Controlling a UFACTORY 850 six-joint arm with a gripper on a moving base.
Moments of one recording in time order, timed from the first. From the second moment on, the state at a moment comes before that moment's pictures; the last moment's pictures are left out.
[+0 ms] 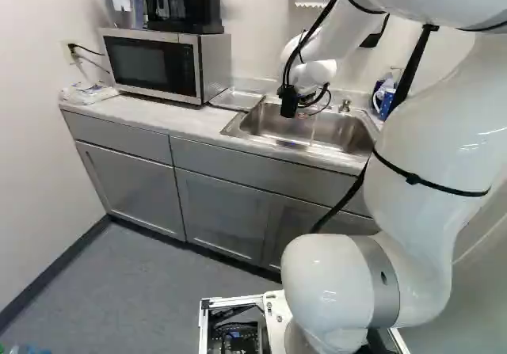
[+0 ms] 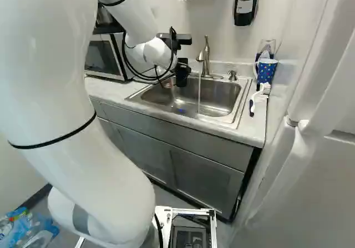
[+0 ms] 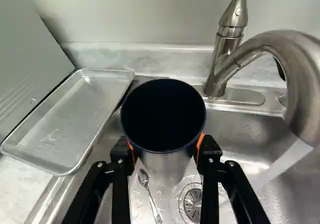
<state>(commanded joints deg) -7.7 -3.8 -51.0 5.8 14.2 0.0</state>
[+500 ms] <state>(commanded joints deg) -8.0 0.2 -46.4 5.8 20.7 0.0</state>
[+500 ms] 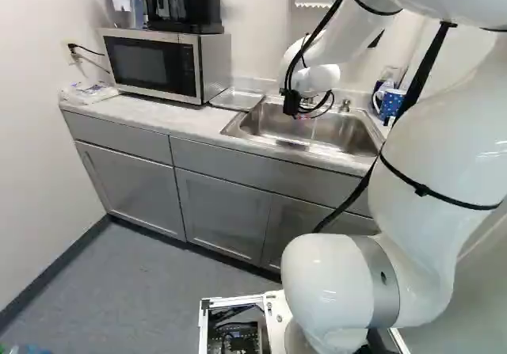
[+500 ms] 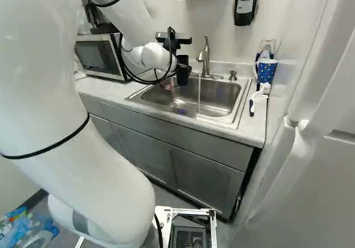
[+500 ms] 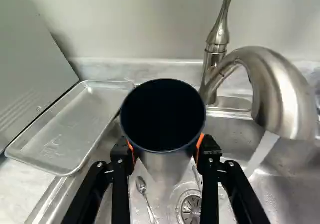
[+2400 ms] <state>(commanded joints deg) -8.4 -2.5 -41.4 5.8 21.5 0.0</state>
